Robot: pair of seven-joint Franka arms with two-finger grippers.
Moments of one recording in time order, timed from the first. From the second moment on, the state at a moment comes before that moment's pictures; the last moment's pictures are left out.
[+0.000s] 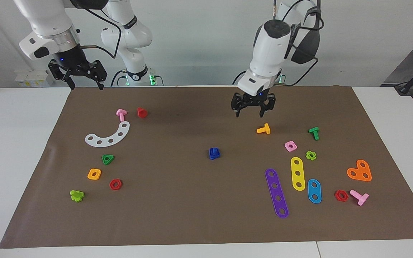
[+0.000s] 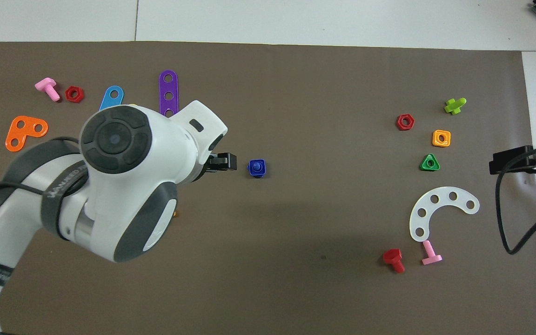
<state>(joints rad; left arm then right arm) -0.50 0.11 -0.05 -1.81 -0.02 2.04 -0.50 0.06 -0.08 -0.05 -1.61 -0.03 1.52 0.05</state>
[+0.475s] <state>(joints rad) -0.58 0.31 -0.05 -1.77 0.00 2.18 -0.58 0.06 -0.08 -0.05 -1.61 -0.03 1.52 0.05</state>
